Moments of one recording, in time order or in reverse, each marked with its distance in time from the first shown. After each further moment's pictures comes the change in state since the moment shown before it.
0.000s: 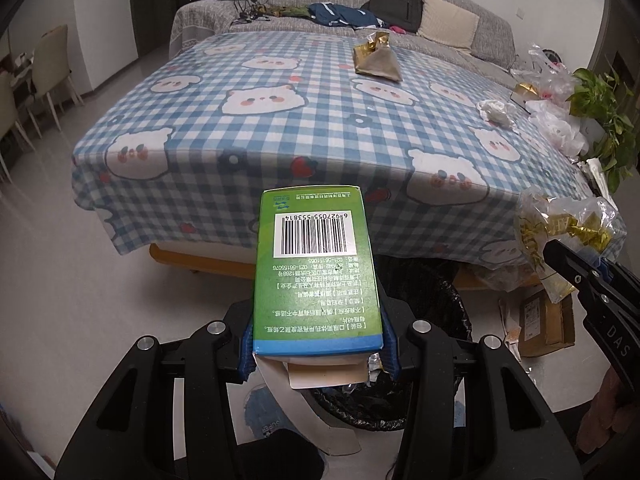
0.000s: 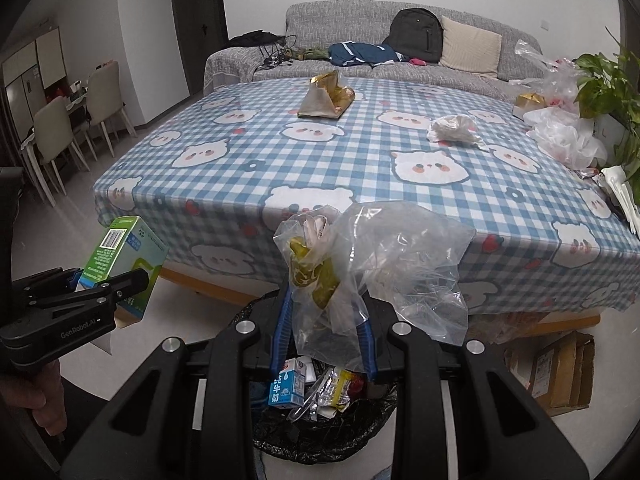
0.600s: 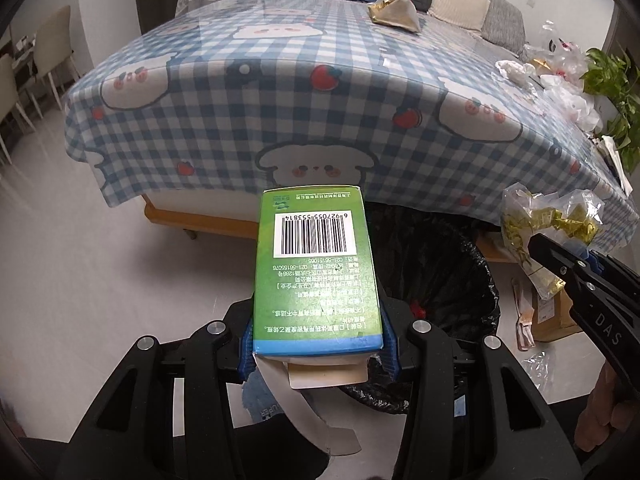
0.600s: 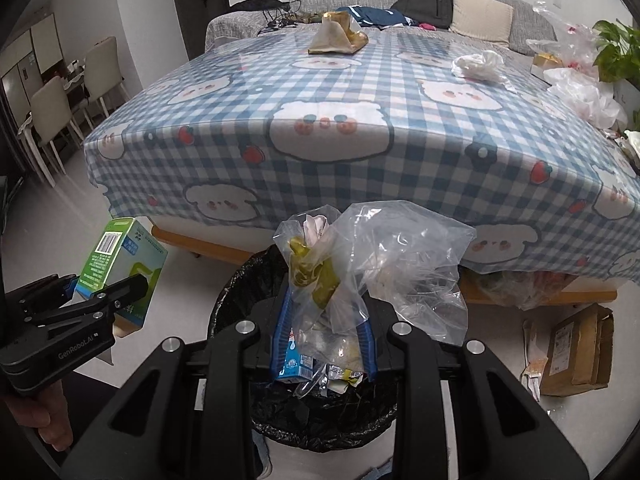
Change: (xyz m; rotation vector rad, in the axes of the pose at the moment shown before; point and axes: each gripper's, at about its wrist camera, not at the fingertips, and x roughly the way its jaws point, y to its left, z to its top) left arm 0.045 0.015 -0.052 -0.019 0.063 0.011; right arm 0.056 0.013 -0.046 -0.001 0.114 0.009
